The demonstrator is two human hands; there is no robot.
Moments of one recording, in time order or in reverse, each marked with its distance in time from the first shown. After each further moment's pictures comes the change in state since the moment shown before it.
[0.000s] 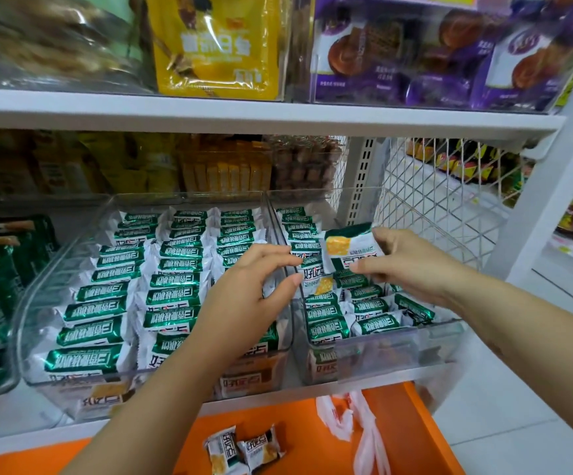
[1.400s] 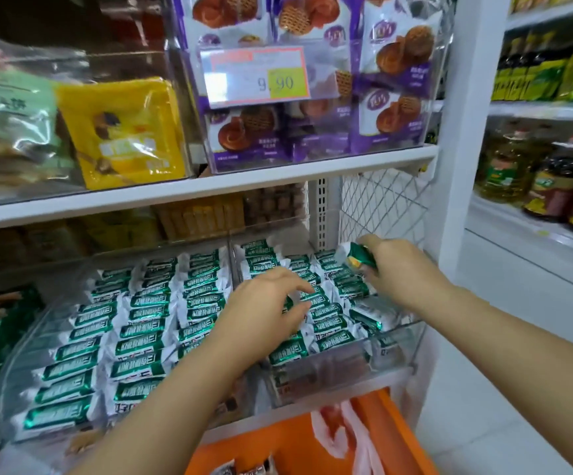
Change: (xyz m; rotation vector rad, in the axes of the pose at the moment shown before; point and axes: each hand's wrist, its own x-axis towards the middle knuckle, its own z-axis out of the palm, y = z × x) left_hand 0.038 0.064 0.028 0.382 -0.197 0.128; right_hand -0.022 0.014 -0.056 -0.983 0.408 -0.166
